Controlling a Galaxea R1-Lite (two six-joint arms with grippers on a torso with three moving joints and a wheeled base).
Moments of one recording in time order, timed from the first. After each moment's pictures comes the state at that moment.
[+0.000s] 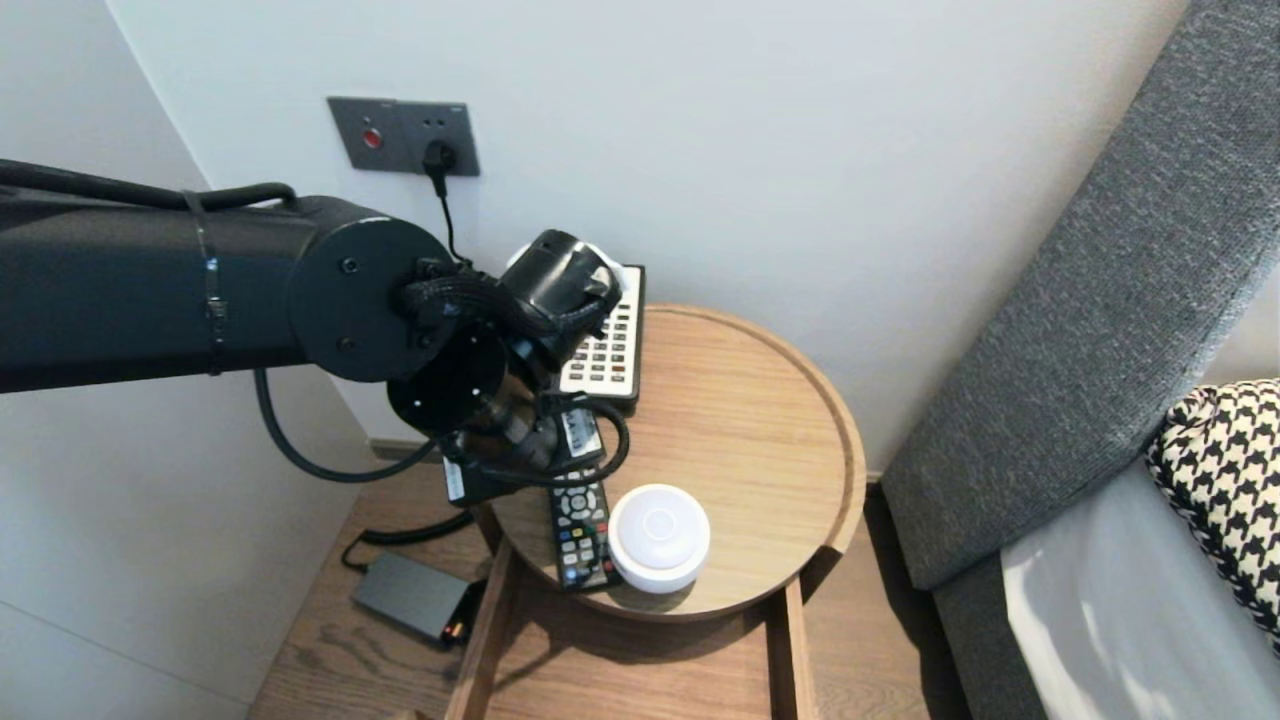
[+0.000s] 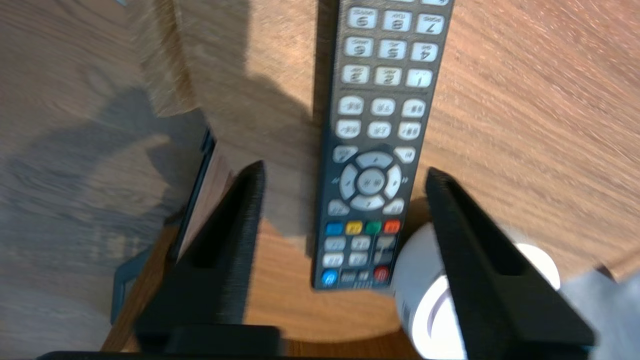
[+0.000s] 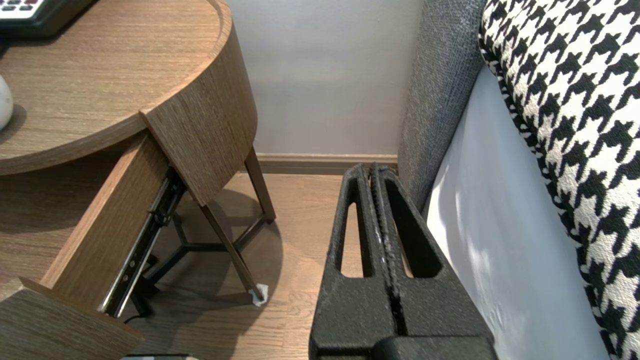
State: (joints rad) left arm -0.78 1.93 -1.65 0.74 0.31 -0.92; right arm 0.01 0.01 0.00 -0.05 -0.01 0.01
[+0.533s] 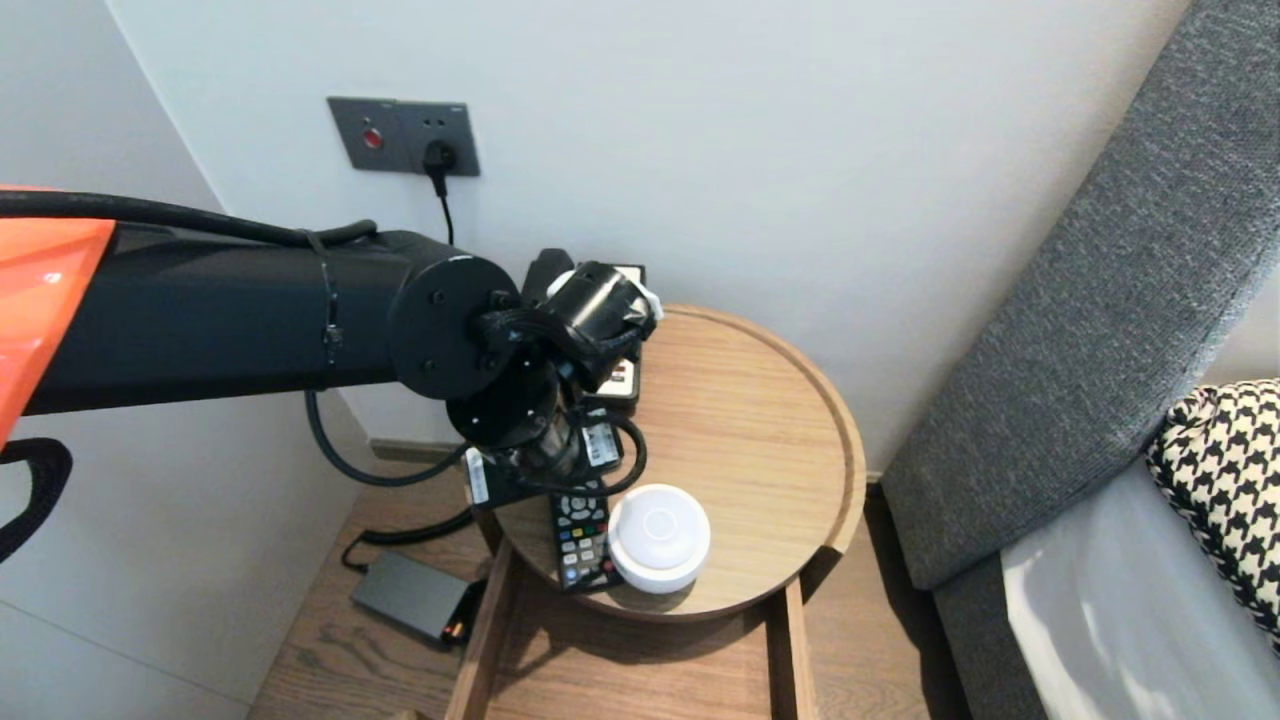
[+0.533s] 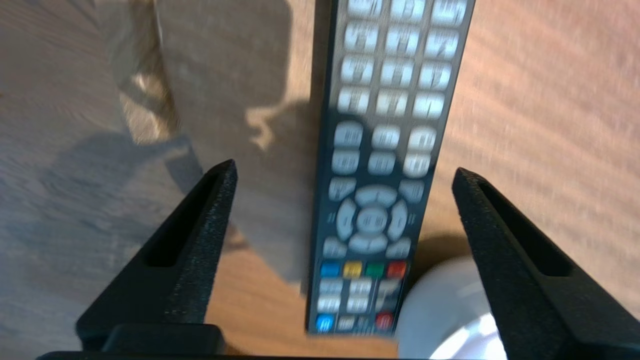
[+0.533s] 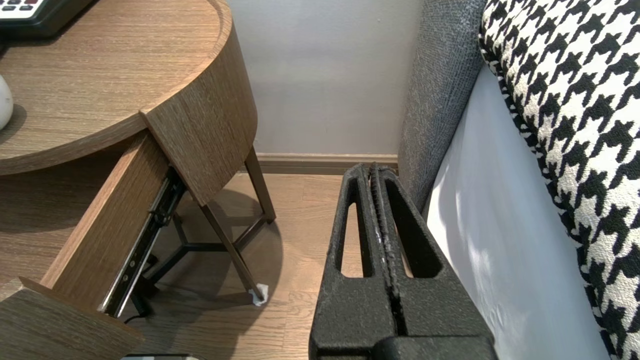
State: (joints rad) left arm -0.79 2.01 -1.70 0.74 0.39 -0.93; right arm 0.01 0.01 0.00 -0.05 -0.01 0.01
